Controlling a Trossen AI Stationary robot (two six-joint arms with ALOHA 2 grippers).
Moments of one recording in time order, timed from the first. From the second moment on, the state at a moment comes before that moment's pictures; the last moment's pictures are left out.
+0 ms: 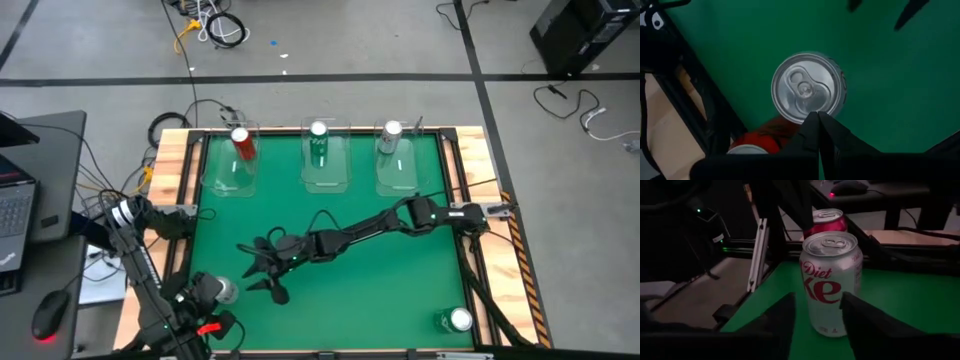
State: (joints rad) left arm -1.07 1.76 1.55 -1.57 -0.25 -2.02; right arm 0.21 2.46 1.86 0.36 -0.23 0.13
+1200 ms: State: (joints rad) left arm -1.09 1.76 1.55 -1.57 -0.38 -2.00; right arm 0.22 2.63 2.09 0.47 -0.21 0.22
